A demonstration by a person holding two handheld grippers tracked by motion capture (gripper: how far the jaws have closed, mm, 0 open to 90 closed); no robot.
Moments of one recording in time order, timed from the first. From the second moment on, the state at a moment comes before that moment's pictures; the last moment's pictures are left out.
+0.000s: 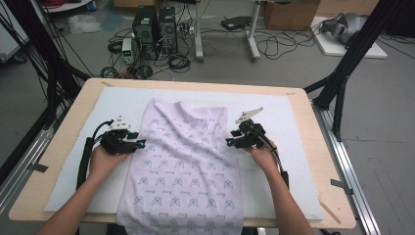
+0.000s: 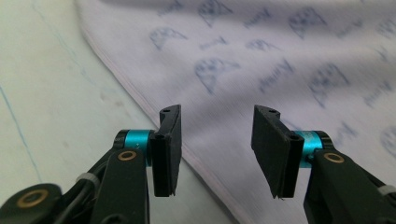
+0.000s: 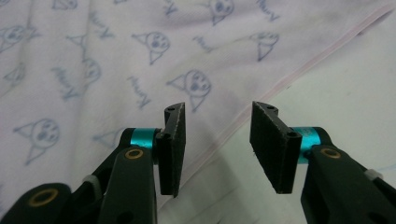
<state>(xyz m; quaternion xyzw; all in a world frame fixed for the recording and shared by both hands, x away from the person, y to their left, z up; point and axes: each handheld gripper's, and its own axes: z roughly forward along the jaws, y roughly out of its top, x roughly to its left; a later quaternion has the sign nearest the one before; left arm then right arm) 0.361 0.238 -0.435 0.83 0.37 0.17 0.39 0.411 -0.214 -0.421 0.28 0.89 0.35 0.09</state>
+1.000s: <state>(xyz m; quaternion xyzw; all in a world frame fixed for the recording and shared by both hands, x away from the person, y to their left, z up) 0.259 0.238 -0.429 0.86 0.27 0.13 0.41 0.286 -0.213 -0.420 0.16 0.91 0.38 0.07</state>
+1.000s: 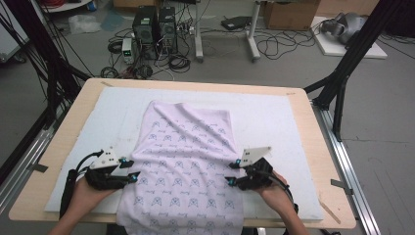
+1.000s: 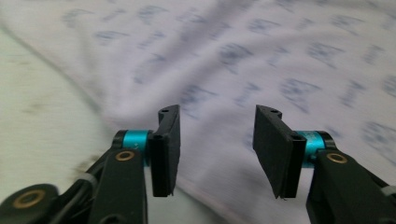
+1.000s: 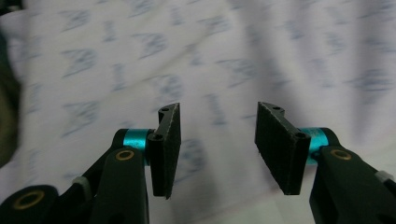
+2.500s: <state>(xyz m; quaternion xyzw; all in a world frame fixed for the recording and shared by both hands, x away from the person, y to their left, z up) 0.270 0.241 -0.430 0.84 0.28 0.14 0.43 0.313 -0.224 -0.433 0.23 0.89 0.39 0.09</state>
